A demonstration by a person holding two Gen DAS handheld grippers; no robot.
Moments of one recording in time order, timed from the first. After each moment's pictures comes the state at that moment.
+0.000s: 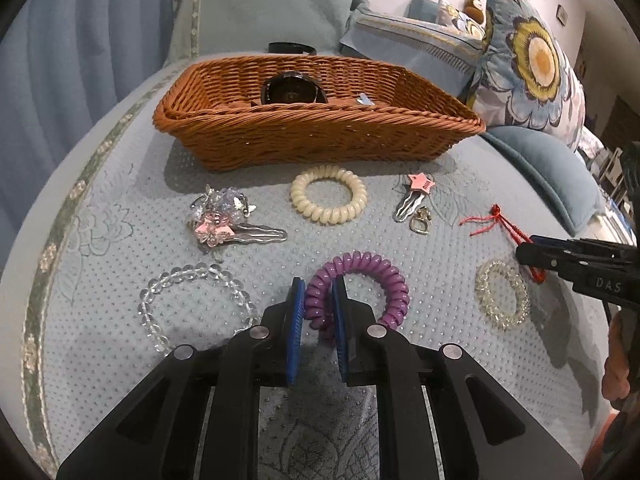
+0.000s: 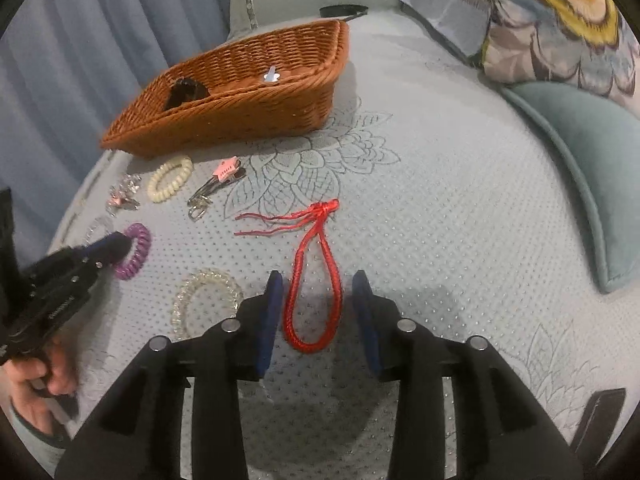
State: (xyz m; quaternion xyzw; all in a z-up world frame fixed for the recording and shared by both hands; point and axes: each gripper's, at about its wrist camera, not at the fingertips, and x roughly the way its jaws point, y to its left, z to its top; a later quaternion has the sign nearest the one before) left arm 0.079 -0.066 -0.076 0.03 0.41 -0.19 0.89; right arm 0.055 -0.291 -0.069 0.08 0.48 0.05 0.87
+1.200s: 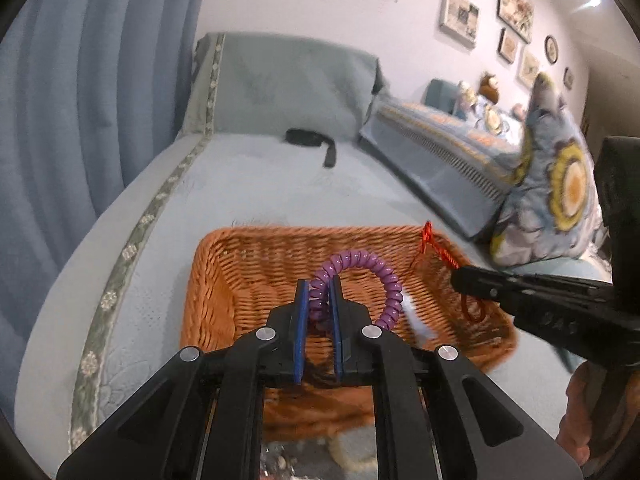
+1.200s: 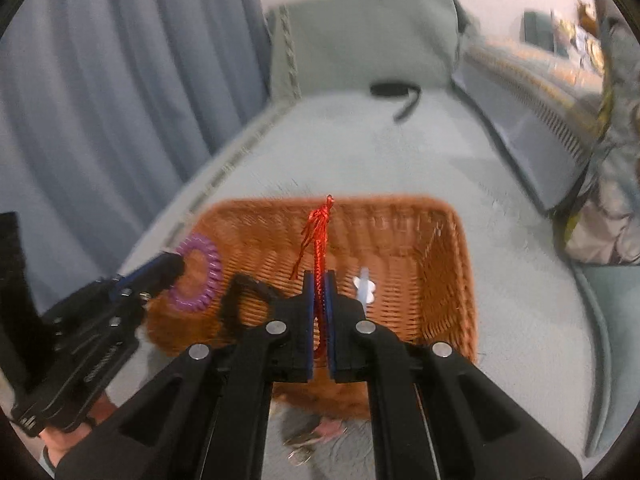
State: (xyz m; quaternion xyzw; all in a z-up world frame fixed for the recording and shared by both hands) left arm 0.208 -0.070 0.016 -0.03 0.30 -0.17 0.94; right arm 0.227 -0.238 0.009 0.09 0.42 0.08 0.90
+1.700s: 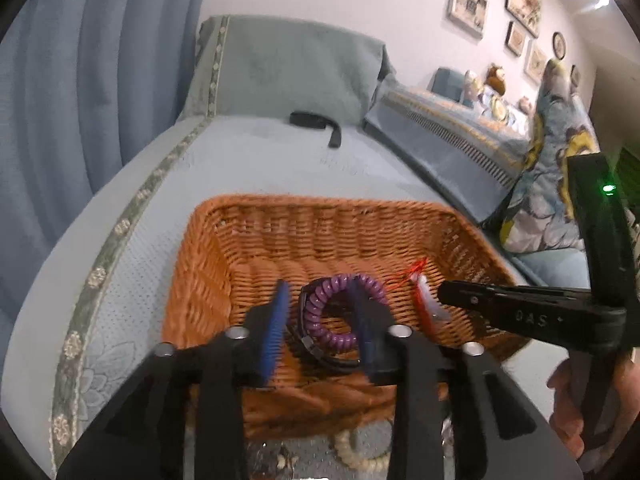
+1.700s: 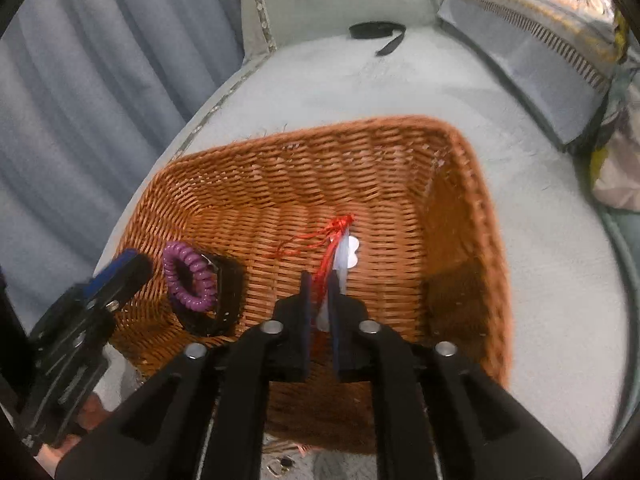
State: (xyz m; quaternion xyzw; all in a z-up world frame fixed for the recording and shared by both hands) left arm 0.202 -0.063 0.000 -0.03 0.31 -0.18 0.93; right arm 0.234 -0.254 -0.025 0.12 0.46 0.08 0.88
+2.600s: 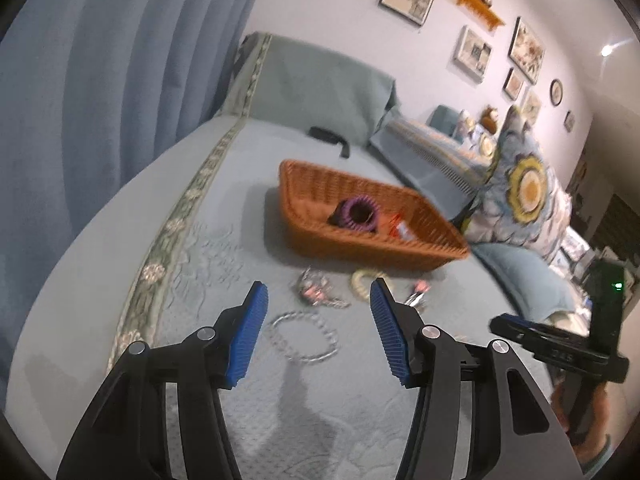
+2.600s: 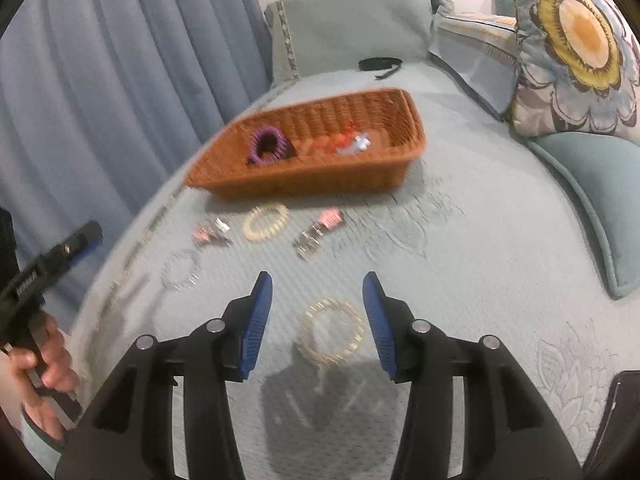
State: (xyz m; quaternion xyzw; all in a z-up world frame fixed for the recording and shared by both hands) left arm 0.041 0.038 -0.001 -0.10 0.29 -0.17 0.94; right arm 0.023 -0.249 -0.028 0.09 0.40 0.09 0.91
